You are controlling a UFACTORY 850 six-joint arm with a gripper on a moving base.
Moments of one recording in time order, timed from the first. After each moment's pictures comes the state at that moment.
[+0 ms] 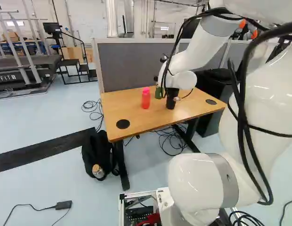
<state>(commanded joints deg) -6.9 0.7 -35.4 0.0 33.7 0.0</state>
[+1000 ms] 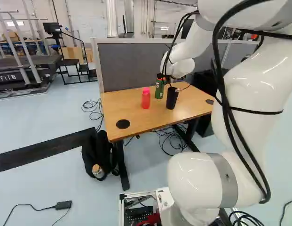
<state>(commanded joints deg) -9.2 -9.9 -51.1 0.0 19.7 0.0</state>
